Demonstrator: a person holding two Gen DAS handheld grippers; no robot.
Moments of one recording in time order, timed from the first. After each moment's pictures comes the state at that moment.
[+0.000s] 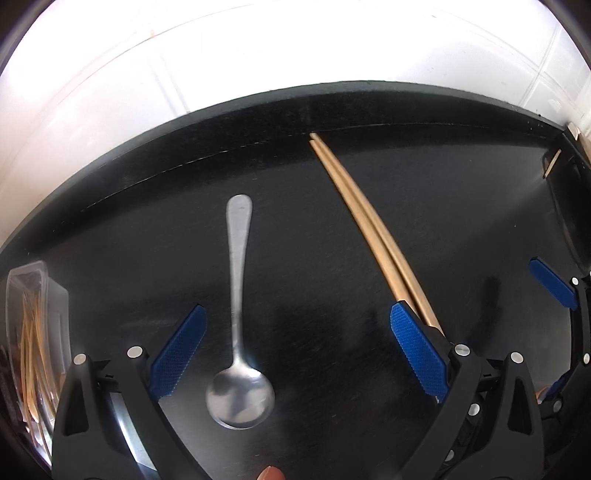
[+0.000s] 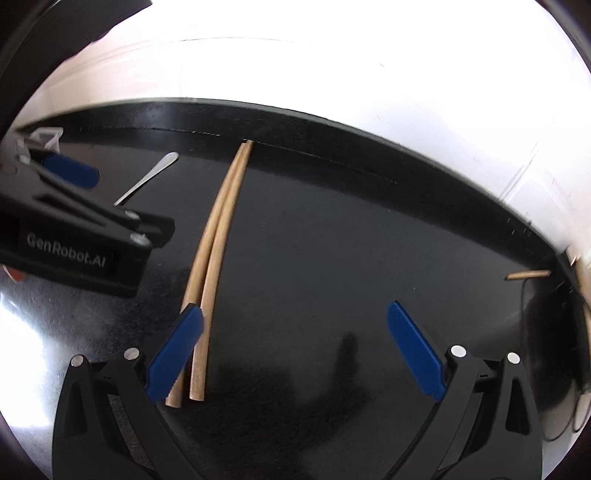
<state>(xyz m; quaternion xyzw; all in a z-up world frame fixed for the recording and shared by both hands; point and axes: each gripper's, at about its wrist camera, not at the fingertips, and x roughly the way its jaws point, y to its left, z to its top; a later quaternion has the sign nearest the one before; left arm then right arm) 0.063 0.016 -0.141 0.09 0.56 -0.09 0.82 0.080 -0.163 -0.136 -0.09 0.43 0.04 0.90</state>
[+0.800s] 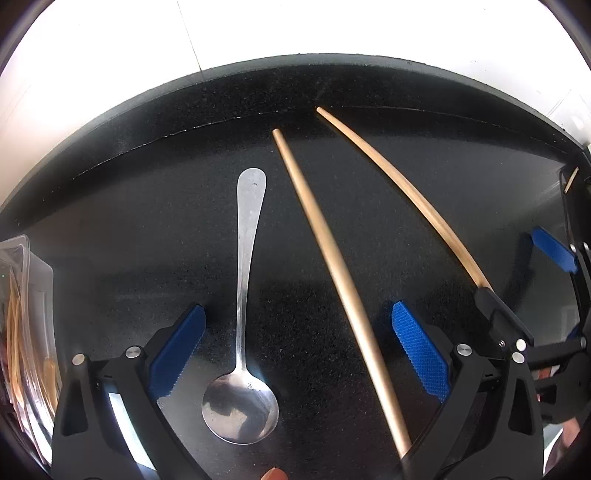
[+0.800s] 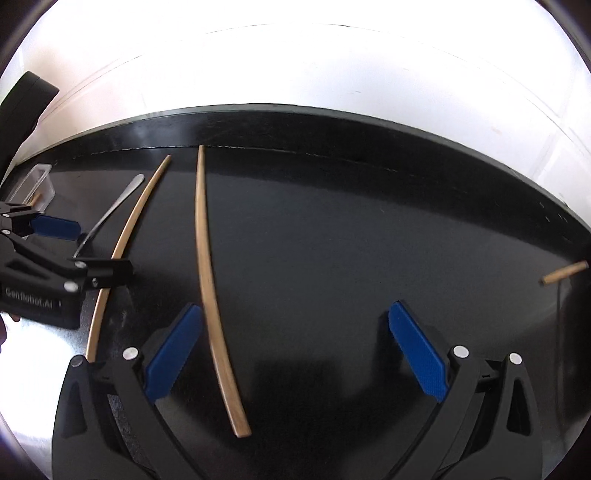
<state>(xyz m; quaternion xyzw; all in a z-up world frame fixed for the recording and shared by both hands) 0.085 0.019 -0.174 0.05 0.60 -0.06 0.80 0.128 -0.200 -0.146 -0.07 0.44 0.10 0.89</state>
